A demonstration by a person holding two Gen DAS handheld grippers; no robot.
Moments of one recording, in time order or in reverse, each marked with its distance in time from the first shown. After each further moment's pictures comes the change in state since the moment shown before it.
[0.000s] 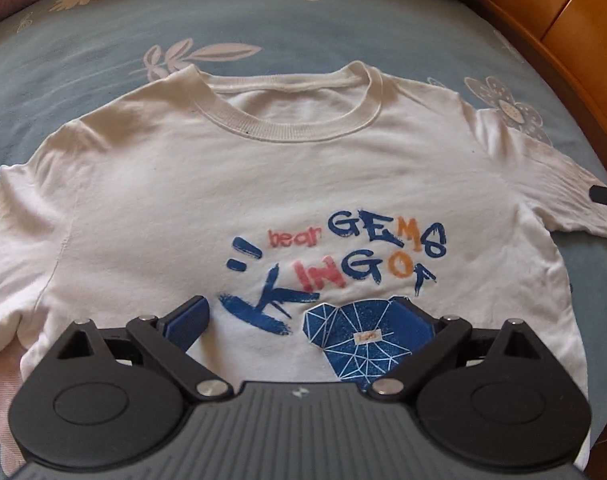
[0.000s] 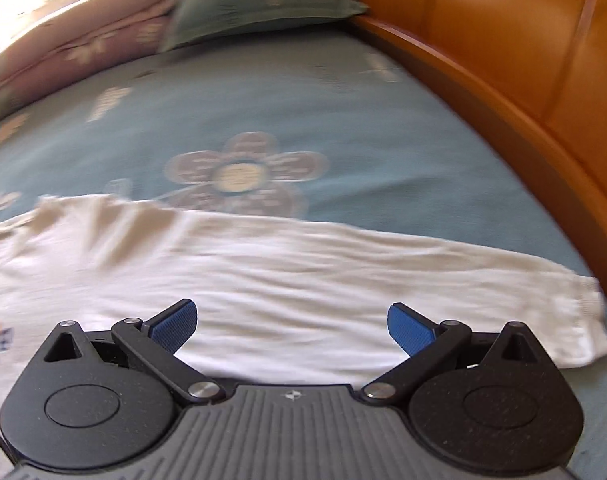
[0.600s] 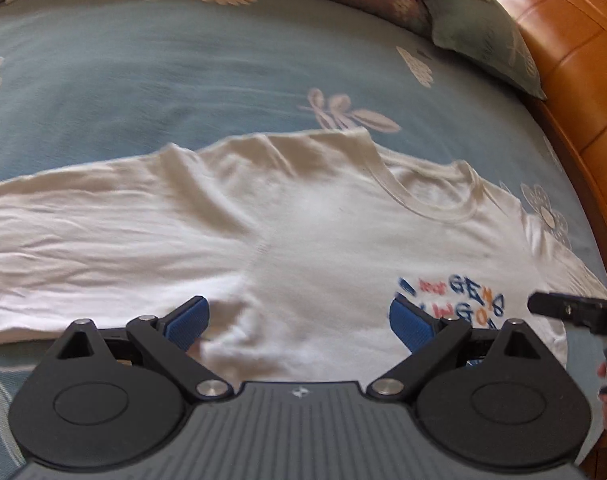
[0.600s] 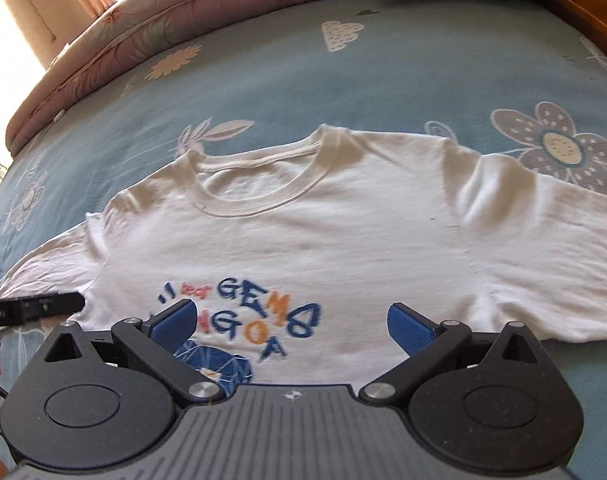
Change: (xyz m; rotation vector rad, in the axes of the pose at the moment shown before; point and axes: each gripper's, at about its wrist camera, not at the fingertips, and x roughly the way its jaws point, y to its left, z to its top) left arm -0.057 0.135 -0.015 -0.271 -0.120 0.063; right arm 0.000 0.210 -0.010 -0.096 0.165 0.360
